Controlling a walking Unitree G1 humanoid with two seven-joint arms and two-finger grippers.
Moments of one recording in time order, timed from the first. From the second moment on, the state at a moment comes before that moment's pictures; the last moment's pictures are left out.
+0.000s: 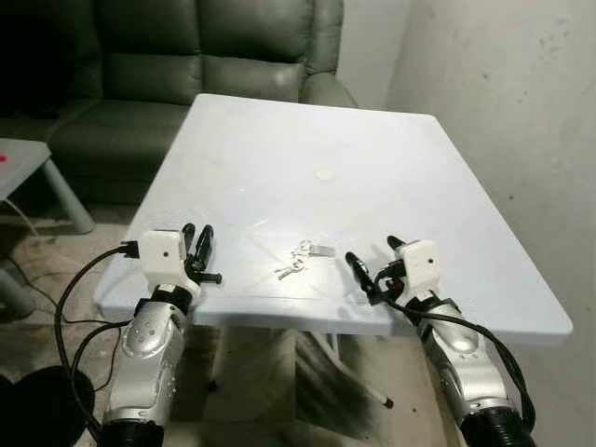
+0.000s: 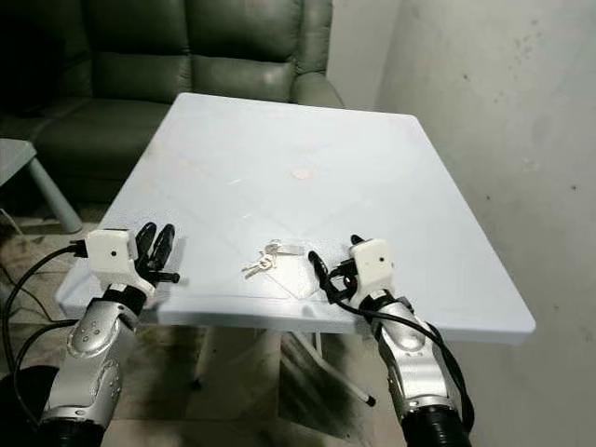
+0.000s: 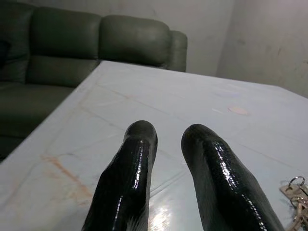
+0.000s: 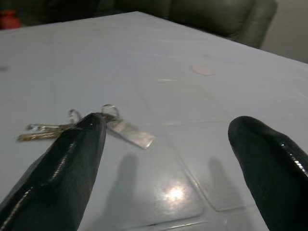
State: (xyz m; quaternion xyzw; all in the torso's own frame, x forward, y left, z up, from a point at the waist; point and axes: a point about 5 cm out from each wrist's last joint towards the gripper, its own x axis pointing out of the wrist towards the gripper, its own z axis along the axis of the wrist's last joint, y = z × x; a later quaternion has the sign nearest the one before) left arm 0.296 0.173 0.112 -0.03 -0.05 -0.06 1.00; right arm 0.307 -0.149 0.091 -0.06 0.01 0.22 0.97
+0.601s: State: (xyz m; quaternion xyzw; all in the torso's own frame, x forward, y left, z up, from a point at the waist) left arm 0.295 0.173 0.112 -0.05 -0.06 -0.06 1.00; right arm 0.308 -0.146 0.092 -0.07 0.01 0.23 0.97
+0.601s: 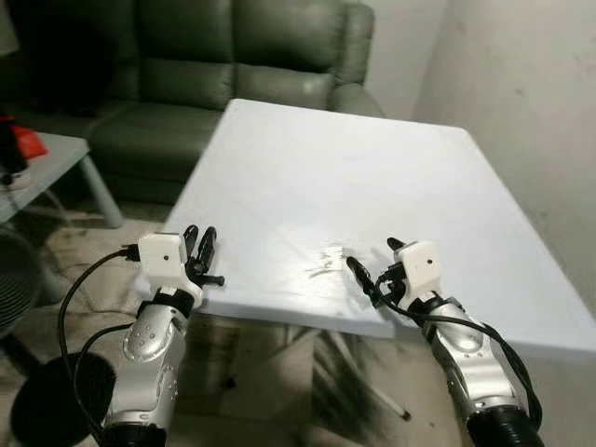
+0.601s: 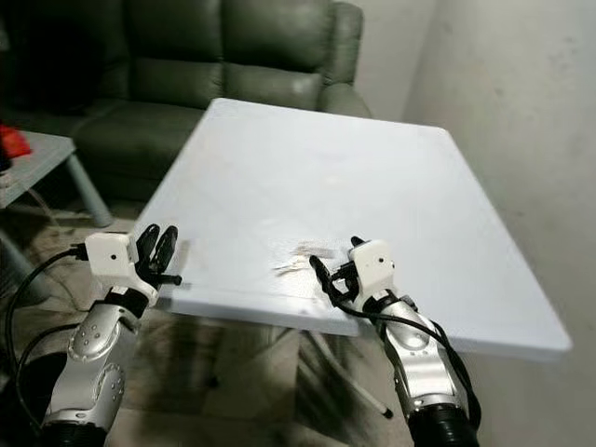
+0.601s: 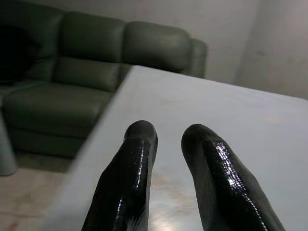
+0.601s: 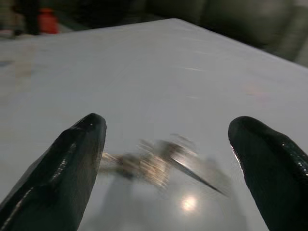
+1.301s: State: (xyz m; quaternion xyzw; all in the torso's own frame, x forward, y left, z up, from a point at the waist) left arm 0.297 0.168 0.113 -0.02 -0.05 -0.08 1.00; right arm 0.308 -0.150 0.090 -0.08 0.02 0.22 0.97
